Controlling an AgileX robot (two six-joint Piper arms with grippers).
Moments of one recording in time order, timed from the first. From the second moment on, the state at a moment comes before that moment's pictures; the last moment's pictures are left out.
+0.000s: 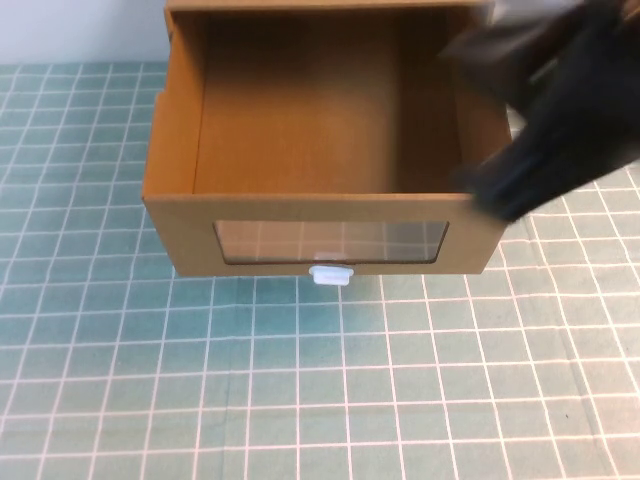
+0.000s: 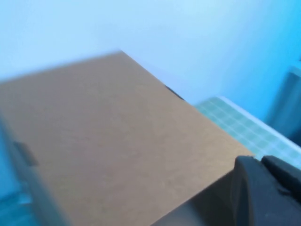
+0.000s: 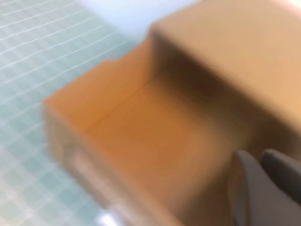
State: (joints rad) right arm 1.16 1.14 -1.36 -0.81 0.86 0.56; left arm -0.17 1.65 -2.34 -0.58 1.20 0.35
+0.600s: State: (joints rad) right arm 1.16 0.82 -1.37 -0.59 1.24 -0.09; left arm -0.15 0.92 -1.48 -0.33 0.91 0.34
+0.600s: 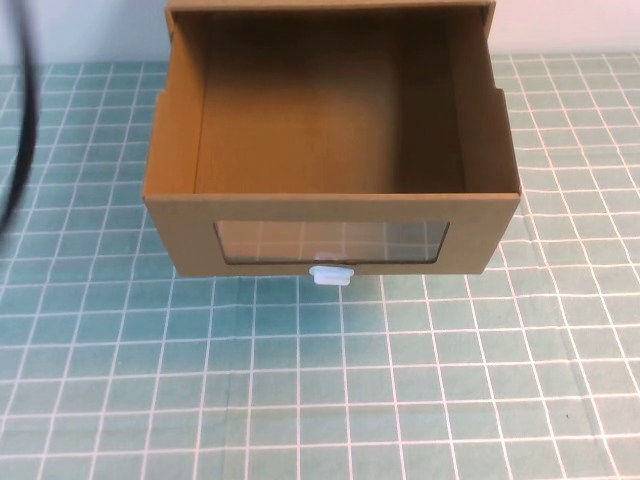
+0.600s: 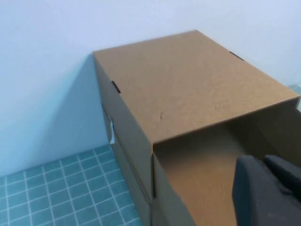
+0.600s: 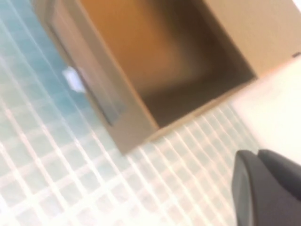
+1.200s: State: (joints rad) right arm 1.16 0.36 -0.75 -0.73 0.94 0.13; left arm -0.15 0.14 -0.52 -0.33 0.46 0.25
